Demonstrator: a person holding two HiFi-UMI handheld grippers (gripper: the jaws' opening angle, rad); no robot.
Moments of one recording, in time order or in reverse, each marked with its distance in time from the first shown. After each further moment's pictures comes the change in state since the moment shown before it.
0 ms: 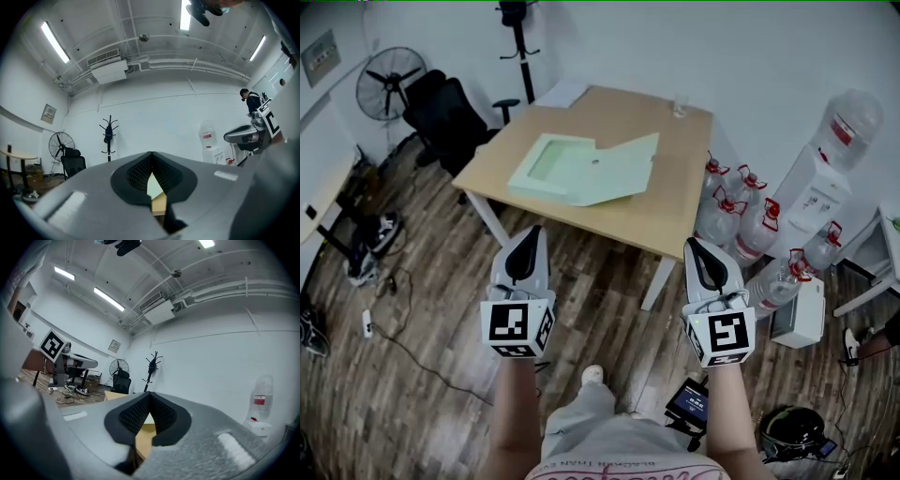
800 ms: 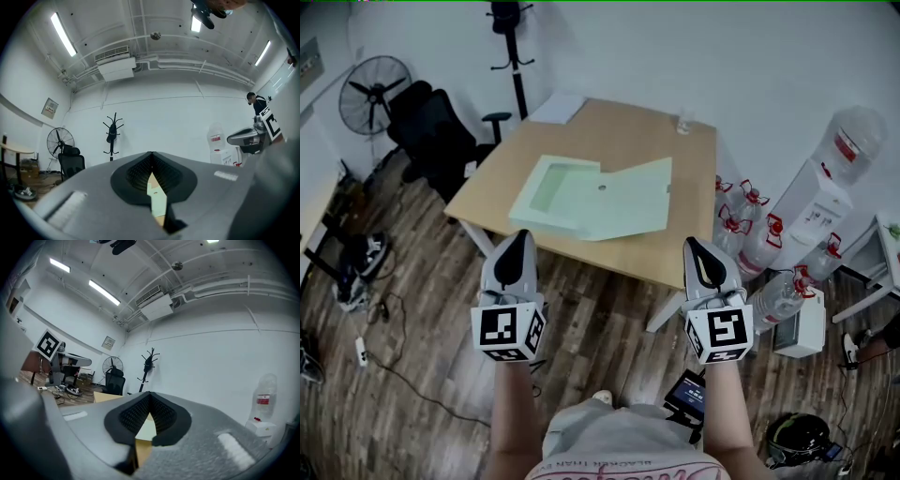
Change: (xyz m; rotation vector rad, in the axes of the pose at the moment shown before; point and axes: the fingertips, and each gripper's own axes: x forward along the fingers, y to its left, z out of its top) left arm 0.087 0.109 -0.022 -0.048 -0.035 0.009; right arm 0.128 0.002 -0.001 0.005 0.018 -0.065
